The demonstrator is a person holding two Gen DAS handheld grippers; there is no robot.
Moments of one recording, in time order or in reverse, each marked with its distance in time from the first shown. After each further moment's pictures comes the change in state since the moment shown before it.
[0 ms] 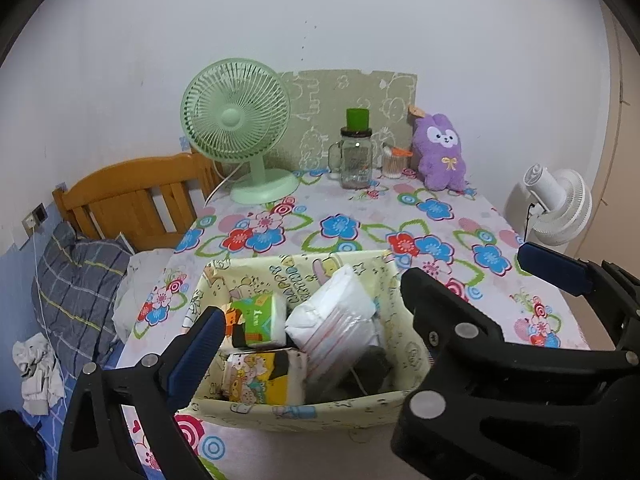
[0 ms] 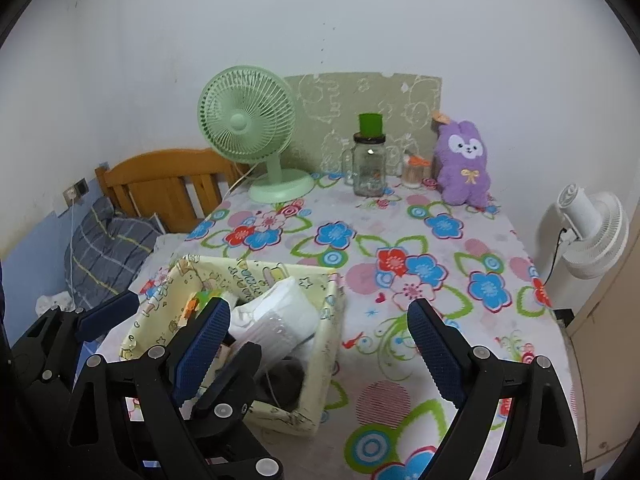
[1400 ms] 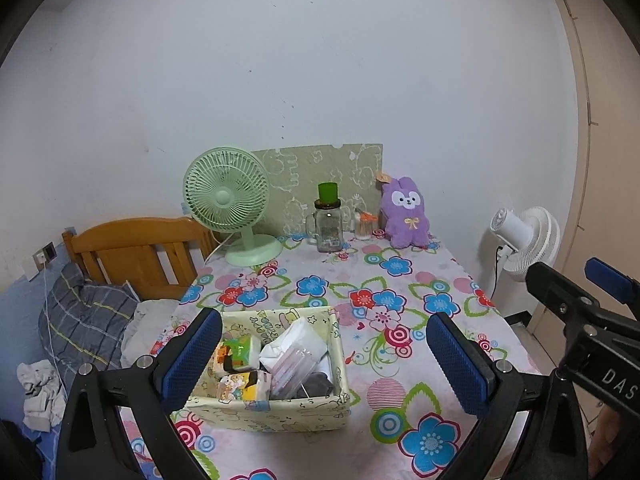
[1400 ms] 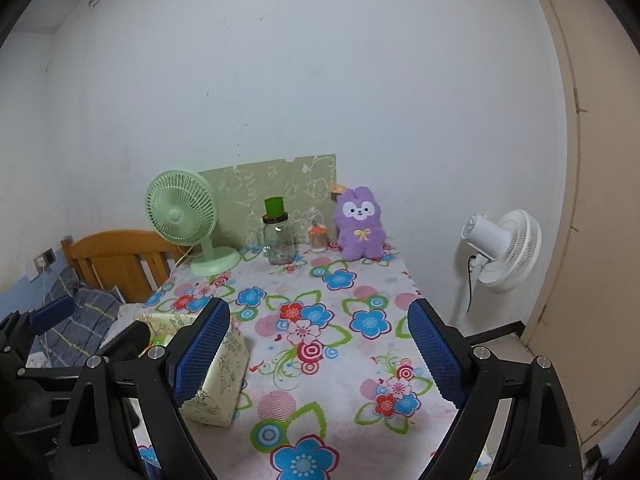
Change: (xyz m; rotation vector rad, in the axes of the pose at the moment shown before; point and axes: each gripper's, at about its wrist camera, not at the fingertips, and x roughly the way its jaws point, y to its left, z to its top) left arm -0.105 -0.048 0.009 0.022 -0.208 -0.009; right arm -0.148 -0.088 -0.016 0.114 -0.260 -0.183
